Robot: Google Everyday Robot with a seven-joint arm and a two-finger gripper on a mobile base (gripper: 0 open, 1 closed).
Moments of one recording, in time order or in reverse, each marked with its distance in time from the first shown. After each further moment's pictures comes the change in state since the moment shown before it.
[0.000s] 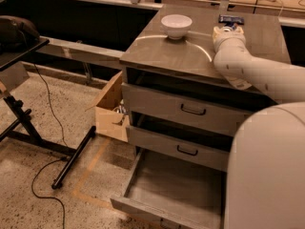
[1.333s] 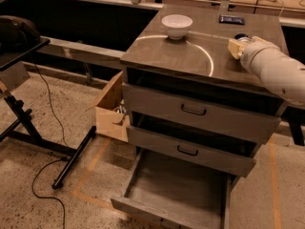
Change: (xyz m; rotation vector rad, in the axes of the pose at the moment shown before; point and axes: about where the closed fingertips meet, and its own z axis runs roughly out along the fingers) arm -0.002 -0.038 -0.099 -0.236 0.092 -0.019
